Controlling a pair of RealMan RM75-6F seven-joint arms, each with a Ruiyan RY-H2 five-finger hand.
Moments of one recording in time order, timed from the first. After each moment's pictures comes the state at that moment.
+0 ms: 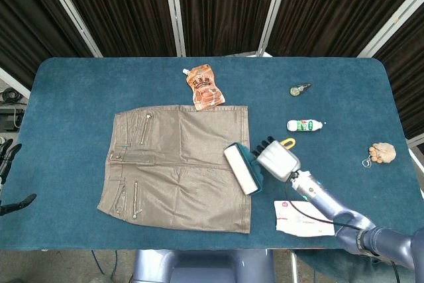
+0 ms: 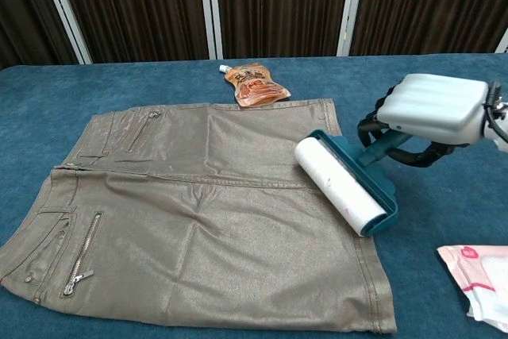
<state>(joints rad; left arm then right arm) -0.07 -0.99 -0.04 -1.70 1.52 1.51 0.02 0.75 -1.47 -0.01 -1.23 -1.62 1.00 -0.34</state>
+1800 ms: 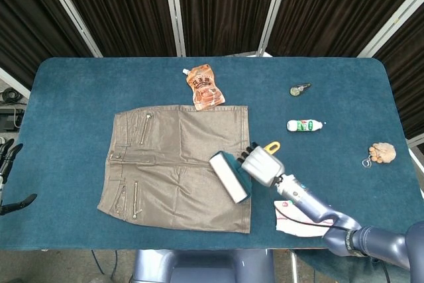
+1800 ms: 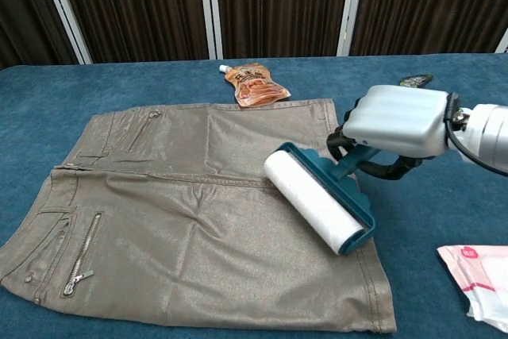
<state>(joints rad) -0.07 -0.99 -0.04 -1.69 1.52 1.51 0.02 0.79 -1.48 0.02 -1.36 -1.57 0.92 -0.50</state>
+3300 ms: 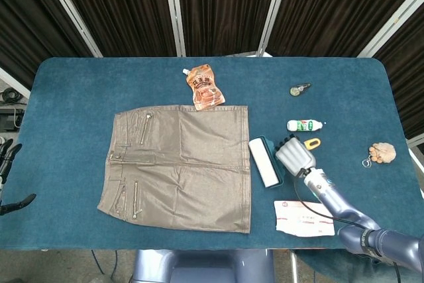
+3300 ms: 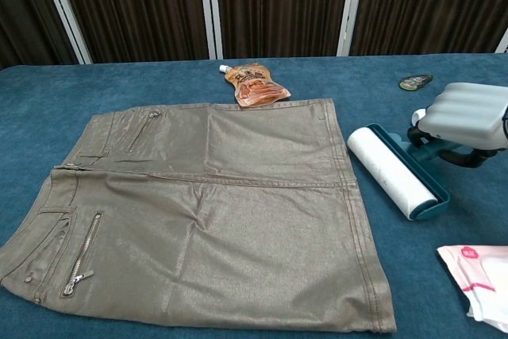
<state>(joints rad) -0.07 -1.00 -0.04 -1.69 1.52 1.51 0.03 0.72 -1.42 -0.01 -1.24 -1.36 0.87 -0.67</state>
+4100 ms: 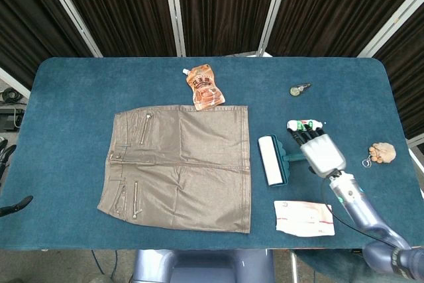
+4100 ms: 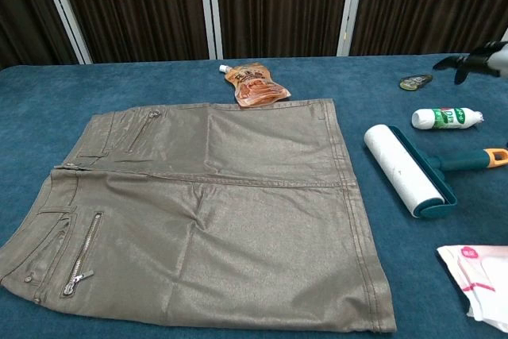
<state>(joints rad) -0.05 -0.96 -0.03 -1.70 1.56 1.56 -0.05 0.59 -1.21 0.03 -1.49 -1.36 1.10 -0.45</state>
